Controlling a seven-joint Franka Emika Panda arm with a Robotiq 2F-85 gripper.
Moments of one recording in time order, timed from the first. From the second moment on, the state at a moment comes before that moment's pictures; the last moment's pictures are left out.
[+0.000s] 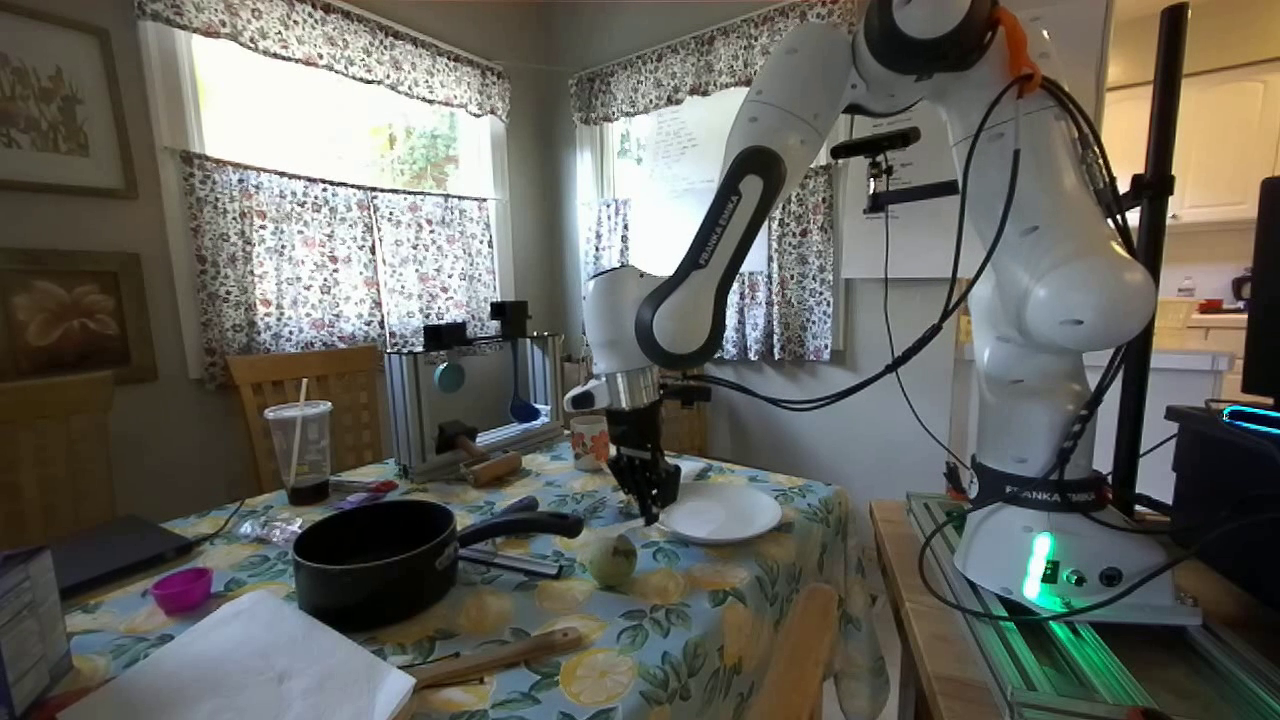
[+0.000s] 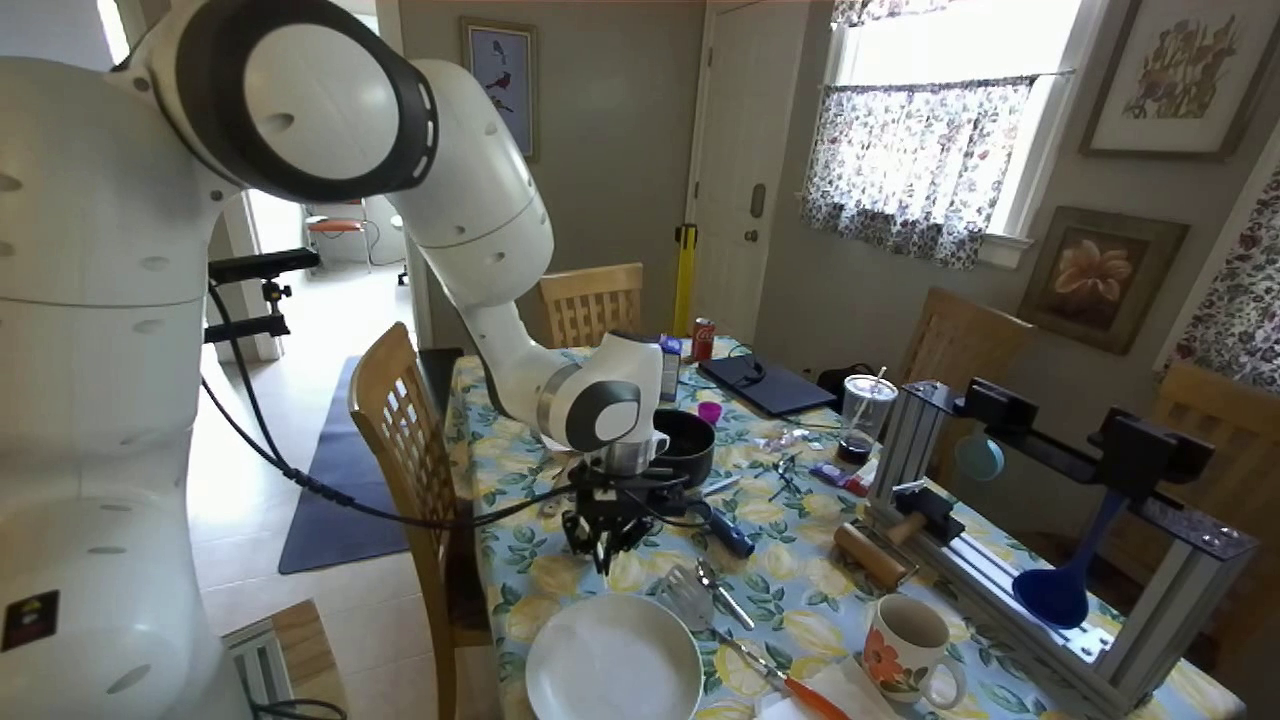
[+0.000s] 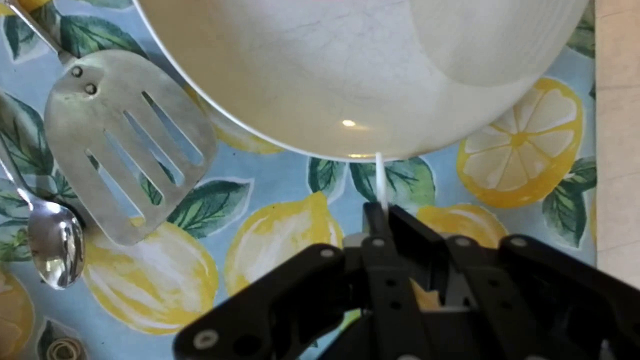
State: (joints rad) arm 0.00 0.25 0.08 -2.40 -0.12 2.52 -0.85
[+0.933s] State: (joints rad) arm 0.03 0.26 0.09 -2.40 -0.23 2.48 -0.81
